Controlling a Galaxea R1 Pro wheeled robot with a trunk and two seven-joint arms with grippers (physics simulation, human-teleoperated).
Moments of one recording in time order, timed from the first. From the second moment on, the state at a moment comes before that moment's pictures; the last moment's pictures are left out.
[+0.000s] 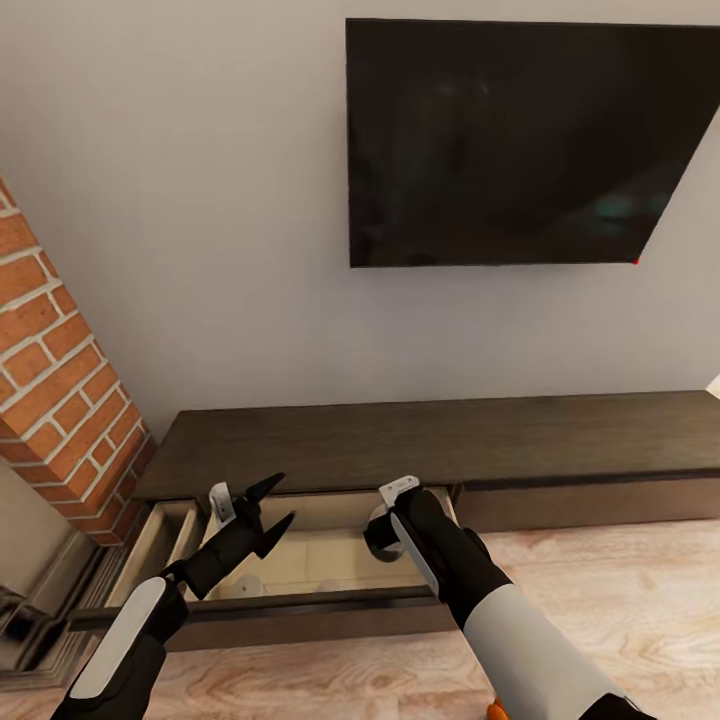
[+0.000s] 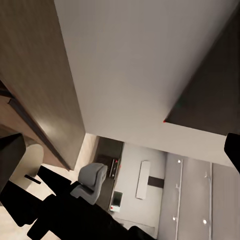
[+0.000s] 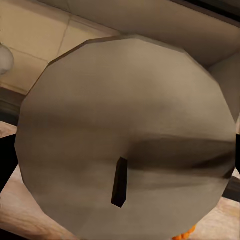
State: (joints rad) left arm -0.29 0.08 -0.03 -1.28 1.70 0.63 -0.07; right arm -0.73 0.17 0.40 -0.86 -0.05 0.95 -0.06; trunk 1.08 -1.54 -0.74
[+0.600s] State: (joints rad) left arm -0.29 0.09 -0.01 -1.28 1.70 0.64 -0.07; right arm -0.75 0.17 0.39 -0.72 -0.05 0.93 -0.06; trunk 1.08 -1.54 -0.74
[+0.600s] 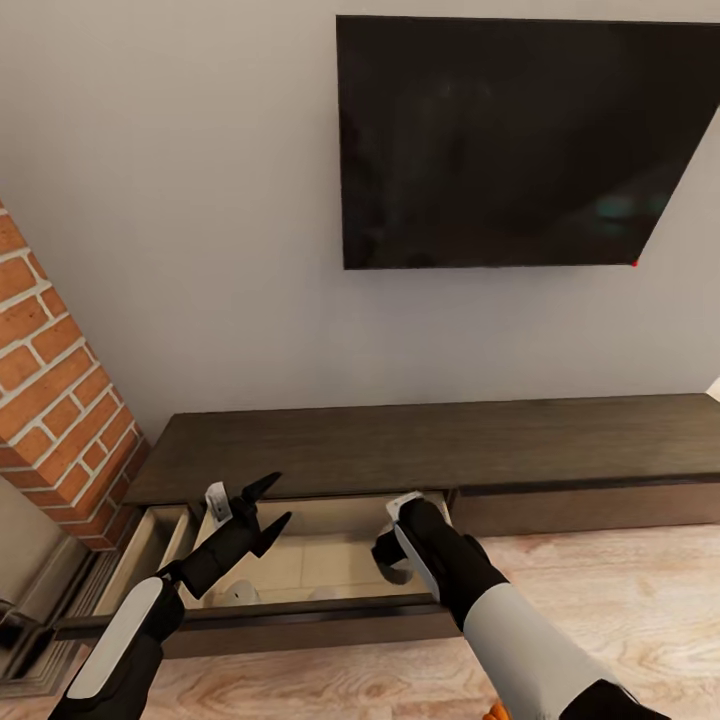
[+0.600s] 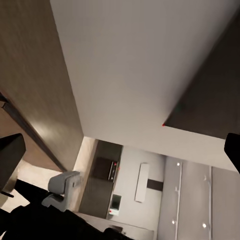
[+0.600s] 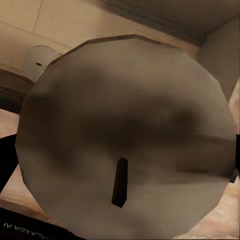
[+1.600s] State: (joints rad) left arm -0.29 0.09 -0.01 -1.27 1.70 0.64 -0.10; right arm -0.78 0.17 0.40 -0.57 -0.05 0.70 -0.05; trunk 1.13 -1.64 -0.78
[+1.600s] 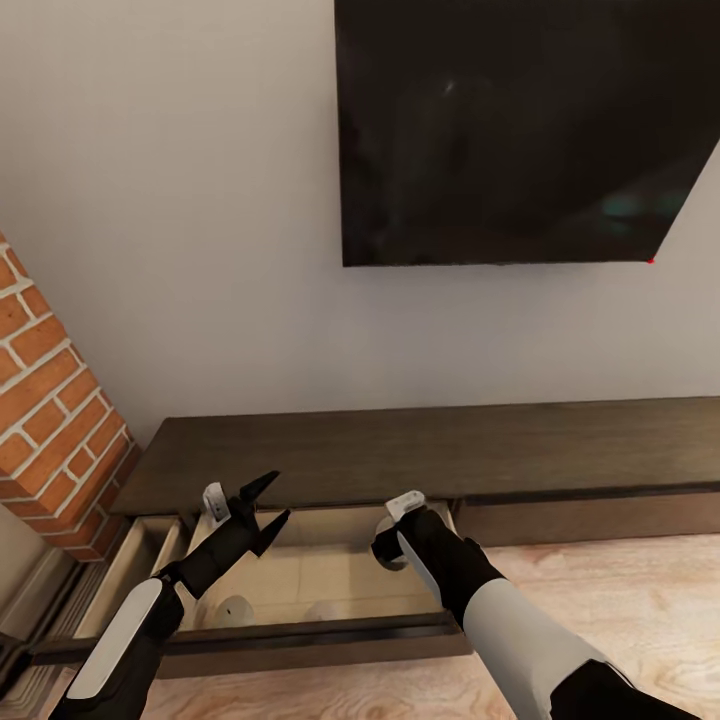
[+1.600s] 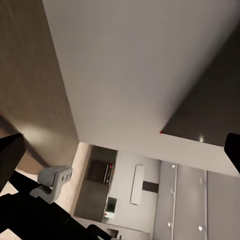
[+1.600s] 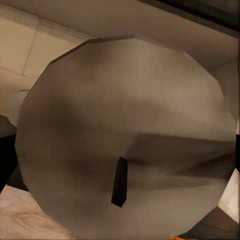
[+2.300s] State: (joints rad) left arm -0.29 0.09 -0.01 -1.27 1.70 0.64 -0.11; right arm -0.78 0.17 0.40 -0.56 -0.05 0.77 -0.05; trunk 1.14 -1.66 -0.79
